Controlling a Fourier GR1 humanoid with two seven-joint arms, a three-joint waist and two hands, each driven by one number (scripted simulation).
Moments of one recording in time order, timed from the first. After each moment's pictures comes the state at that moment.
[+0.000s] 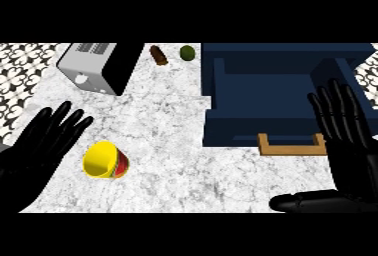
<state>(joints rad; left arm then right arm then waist) 0.03 0.27 0.02 -1.98 0.59 -0.47 0.04 -0.02 -0.07 0.02 -2.05 -0.09 0.08 0.06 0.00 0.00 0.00</state>
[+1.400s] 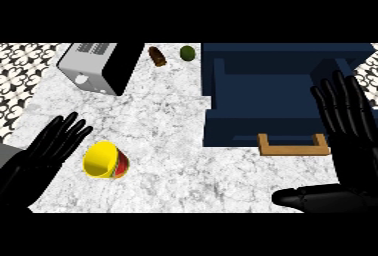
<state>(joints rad) 0.07 0.22 0.14 -1.81 0.52 -0.65 0.04 -0.07 -0.06 -0.01 -2.05 -0.10 0.09 0.10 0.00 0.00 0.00</state>
